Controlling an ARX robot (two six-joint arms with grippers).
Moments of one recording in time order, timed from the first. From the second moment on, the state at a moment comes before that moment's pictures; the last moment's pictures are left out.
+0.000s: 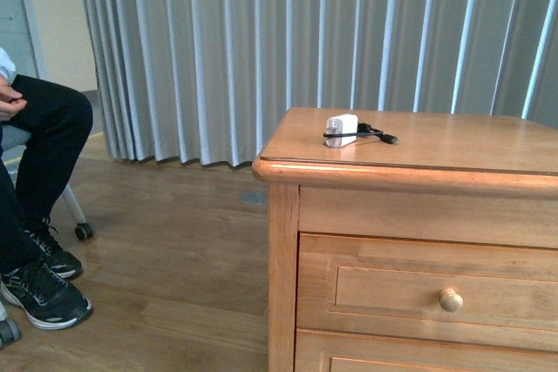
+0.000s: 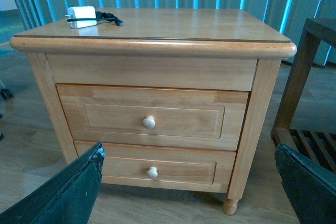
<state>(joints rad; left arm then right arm) 0.00 0.00 0.01 0.00 0.00 0.00 0.00 0.00 0.01 0.00 0.00 0.00</state>
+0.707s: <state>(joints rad) 0.00 0.00 0.01 0.00 0.00 0.00 0.00 0.00 0.01 0.00 0.00 0.00</state>
